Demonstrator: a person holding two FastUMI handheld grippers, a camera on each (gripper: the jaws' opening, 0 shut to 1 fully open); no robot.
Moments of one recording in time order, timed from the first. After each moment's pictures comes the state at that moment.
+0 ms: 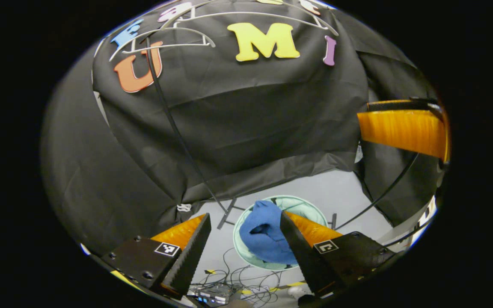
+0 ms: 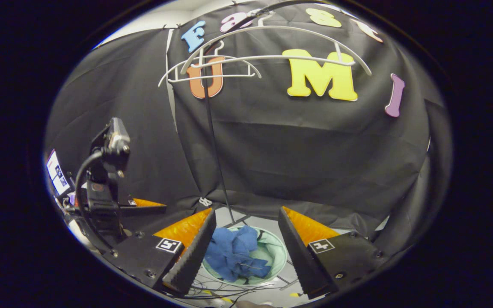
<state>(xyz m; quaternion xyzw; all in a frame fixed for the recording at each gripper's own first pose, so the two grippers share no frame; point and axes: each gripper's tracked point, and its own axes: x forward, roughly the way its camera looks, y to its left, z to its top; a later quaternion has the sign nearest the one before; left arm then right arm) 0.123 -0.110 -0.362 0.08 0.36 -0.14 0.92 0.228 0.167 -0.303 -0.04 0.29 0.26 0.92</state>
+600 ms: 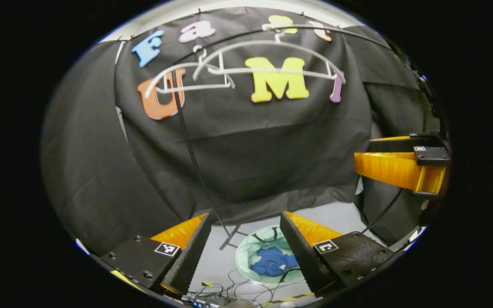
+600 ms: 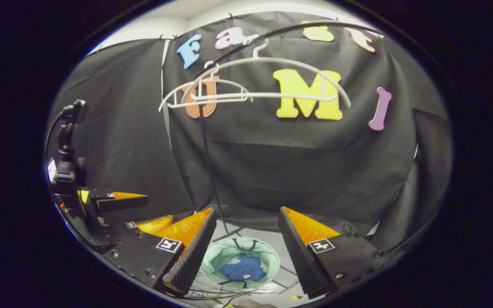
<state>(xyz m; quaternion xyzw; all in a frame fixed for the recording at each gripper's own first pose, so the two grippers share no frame) 0.111 -0.093 -0.221 0.04 0.23 -0.12 0.96 0.201 0.149 -0.210 -0.03 0.21 0.21 0.95</state>
